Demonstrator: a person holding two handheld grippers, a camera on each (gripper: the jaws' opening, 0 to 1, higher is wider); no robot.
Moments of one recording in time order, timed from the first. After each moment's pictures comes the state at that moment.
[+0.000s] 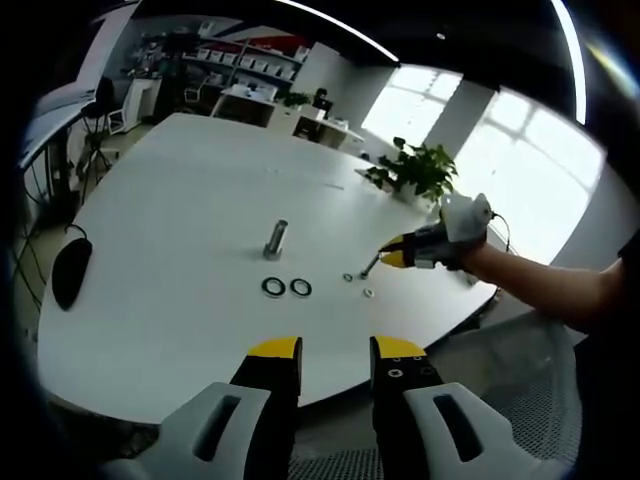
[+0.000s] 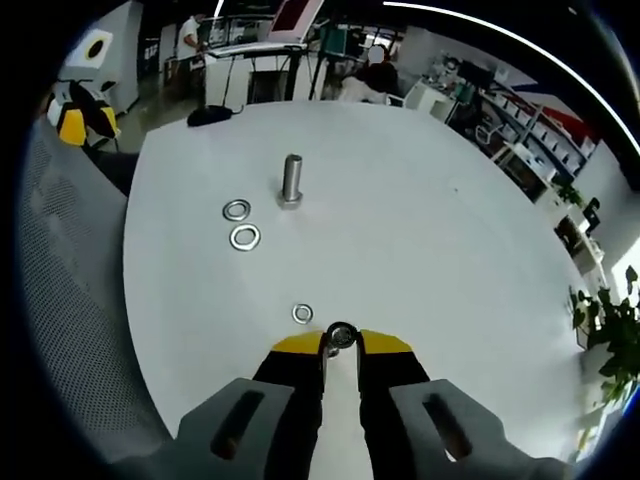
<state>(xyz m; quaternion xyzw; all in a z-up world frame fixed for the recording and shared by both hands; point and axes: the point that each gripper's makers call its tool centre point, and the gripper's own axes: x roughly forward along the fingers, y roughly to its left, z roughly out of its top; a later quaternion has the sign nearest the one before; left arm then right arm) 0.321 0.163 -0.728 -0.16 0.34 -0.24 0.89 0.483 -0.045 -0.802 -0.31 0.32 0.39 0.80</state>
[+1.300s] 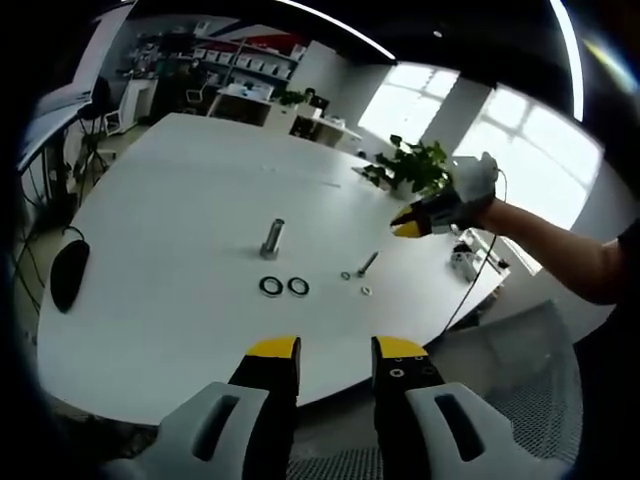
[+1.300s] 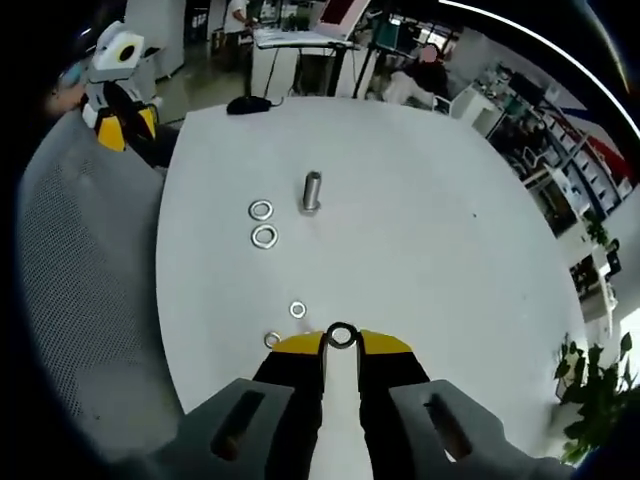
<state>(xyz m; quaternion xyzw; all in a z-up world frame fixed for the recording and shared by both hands) 0.320 0.161 -0.728 -0.16 0.33 -0.25 0.89 0.492 -0.046 -0.738 -0.39 0.33 0.47 0.73</state>
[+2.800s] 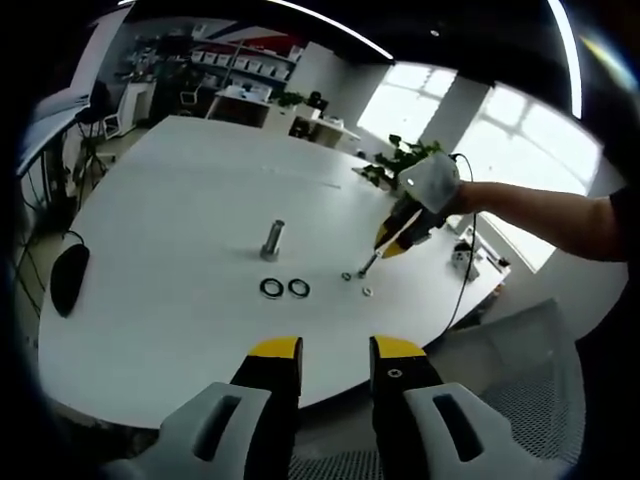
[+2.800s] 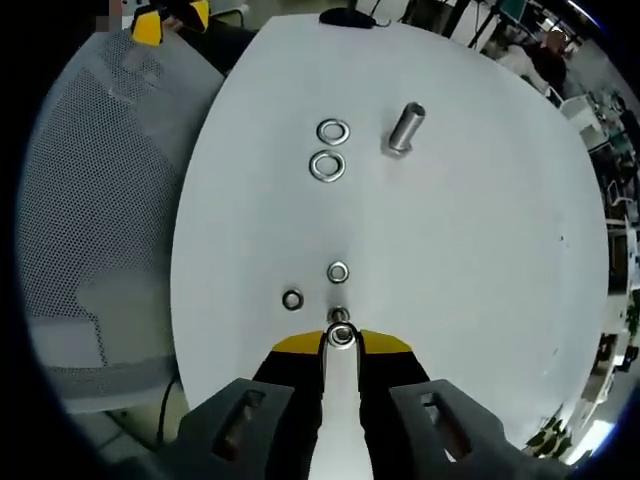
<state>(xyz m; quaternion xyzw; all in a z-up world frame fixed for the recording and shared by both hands) 0.322 0.161 -0.730 -0.15 0.34 -0.25 0.89 0.480 -0.044 -0.811 -0.51 0.41 0.55 0.52</state>
